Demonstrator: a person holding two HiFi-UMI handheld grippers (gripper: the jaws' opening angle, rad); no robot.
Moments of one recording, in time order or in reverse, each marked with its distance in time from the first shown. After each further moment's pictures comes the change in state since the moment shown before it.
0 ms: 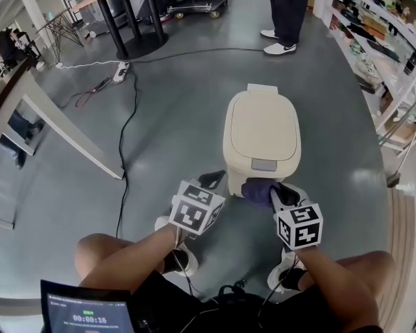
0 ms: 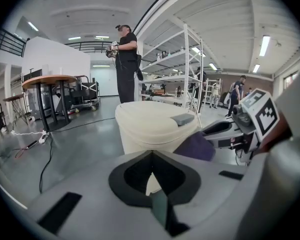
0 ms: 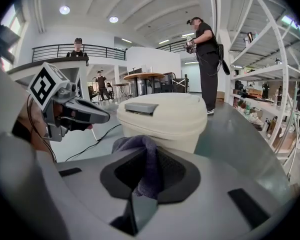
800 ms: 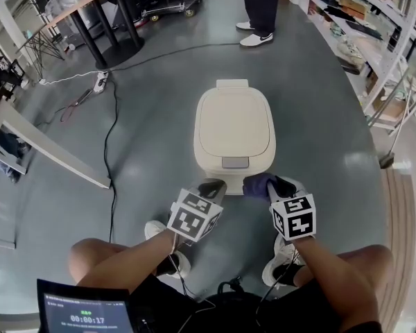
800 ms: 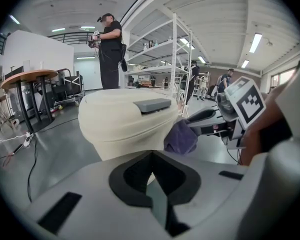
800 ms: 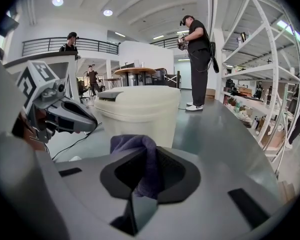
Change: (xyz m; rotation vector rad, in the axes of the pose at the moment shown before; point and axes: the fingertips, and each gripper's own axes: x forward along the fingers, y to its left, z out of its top) left arm 0.046 -0.066 -0.014 0.074 0.091 -0.129; right arm -0.008 -0.066 -0.030 0.017 0.054 -0.095
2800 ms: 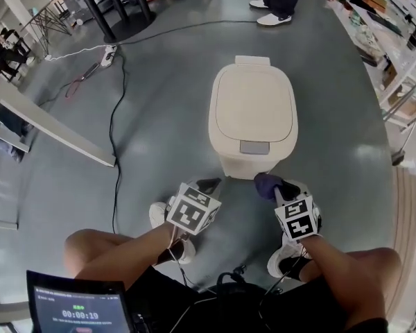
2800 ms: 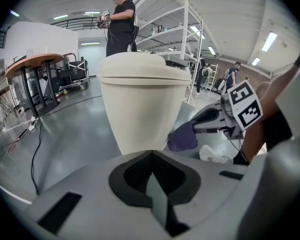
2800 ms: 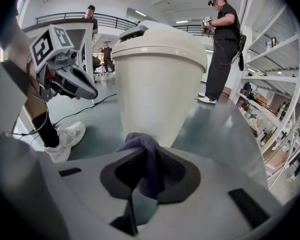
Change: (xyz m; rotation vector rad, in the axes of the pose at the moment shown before) left arm -0.007 0.029 -0.076 -0.072 0.157 0.026; right arm 0.033 0.032 -0.073 -0.214 0.188 0.065
